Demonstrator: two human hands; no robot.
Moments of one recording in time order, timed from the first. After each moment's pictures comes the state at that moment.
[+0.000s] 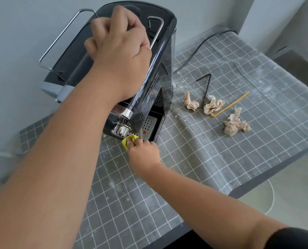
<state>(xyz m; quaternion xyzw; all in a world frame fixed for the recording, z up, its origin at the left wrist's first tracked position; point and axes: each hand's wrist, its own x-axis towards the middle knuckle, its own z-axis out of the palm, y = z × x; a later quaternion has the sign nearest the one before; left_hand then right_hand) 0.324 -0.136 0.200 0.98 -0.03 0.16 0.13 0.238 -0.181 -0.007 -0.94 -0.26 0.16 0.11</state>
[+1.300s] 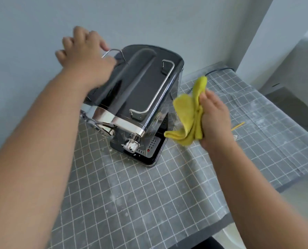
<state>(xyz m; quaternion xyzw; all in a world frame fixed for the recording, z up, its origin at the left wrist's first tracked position) 0.357 -0.049 0.243 0.98 0.17 0.13 0.06 0.324 -0.299 0.140 -0.60 0.11 0.06 0.79</state>
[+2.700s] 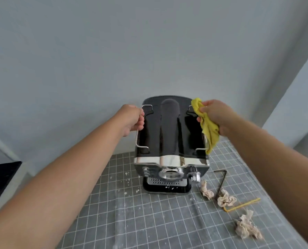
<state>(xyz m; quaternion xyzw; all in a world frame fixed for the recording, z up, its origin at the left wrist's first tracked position) 0.365 -0.016 0.259 0.72 0.28 0.07 0.63 0.460 -0.248 0.268 -0.77 -0.02 0.16 0.62</state>
